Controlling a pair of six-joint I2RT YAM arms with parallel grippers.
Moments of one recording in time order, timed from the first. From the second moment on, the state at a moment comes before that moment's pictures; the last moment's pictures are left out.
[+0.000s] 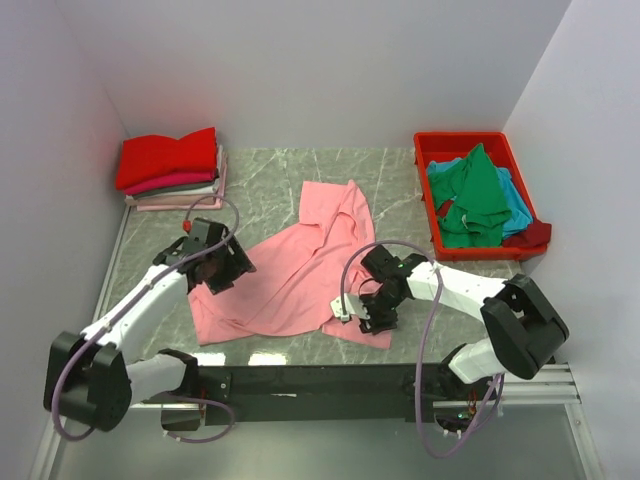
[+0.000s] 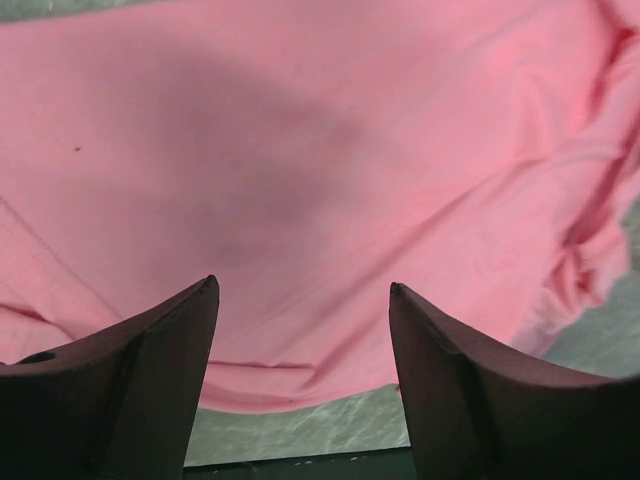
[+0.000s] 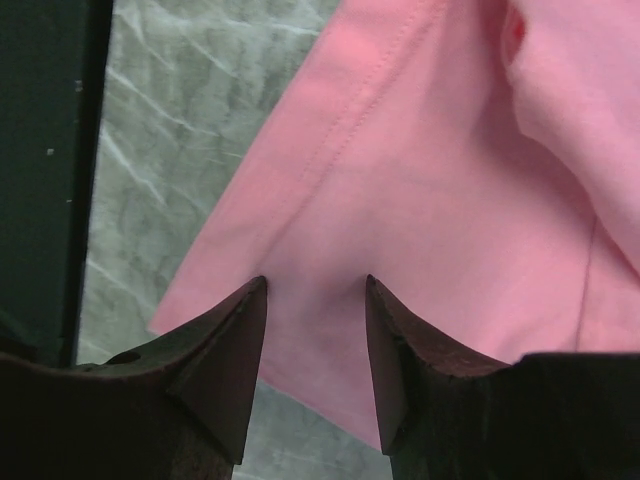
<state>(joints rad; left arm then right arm) -0.31 1.12 0.74 -0.57 0.02 -0.89 0.67 1.42 0.72 -0.73 -0.49 -1.18</state>
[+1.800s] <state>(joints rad) -0.68 1.62 0.95 -0.74 -0.29 -0.62 0.49 1.30 0.71 -1.01 -0.32 -1.29</state>
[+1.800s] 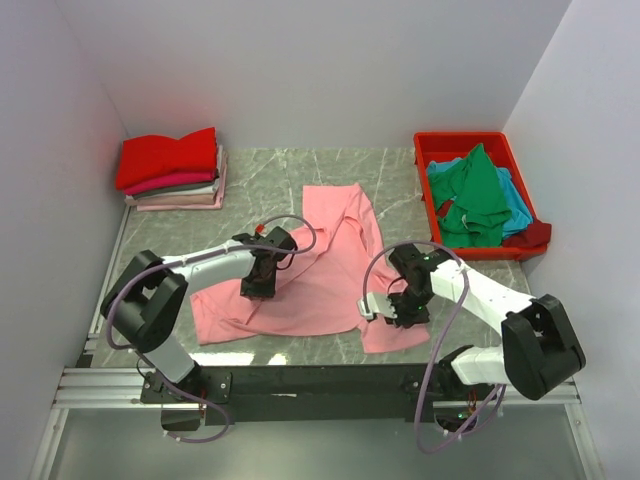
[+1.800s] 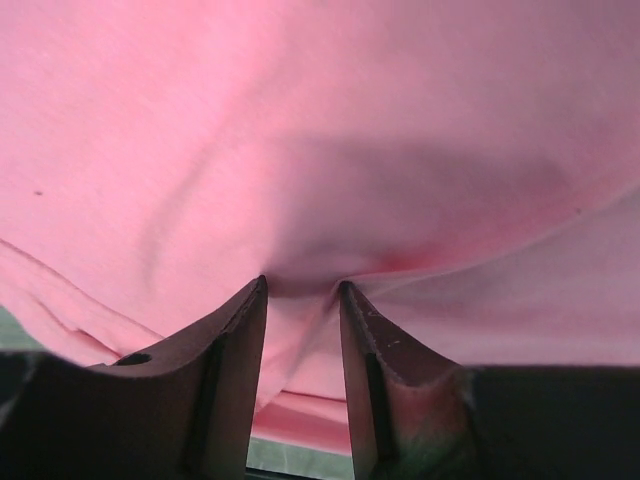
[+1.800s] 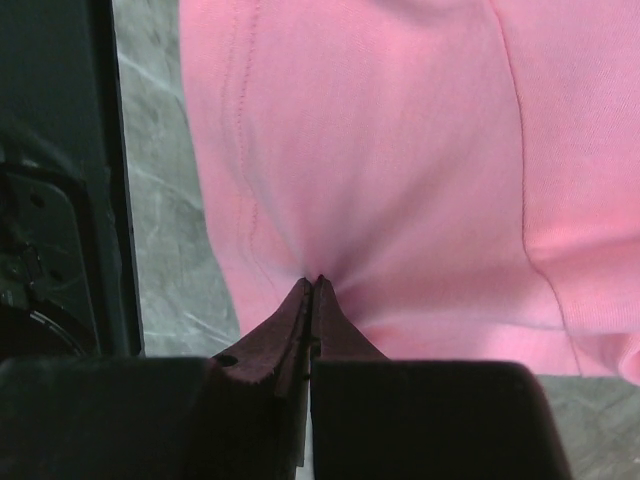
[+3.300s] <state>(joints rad) -0.68 1.01 0.62 -0.85 -0.13 -1.29 0.05 1.46 0.90 -0.84 -0.51 -0.88</state>
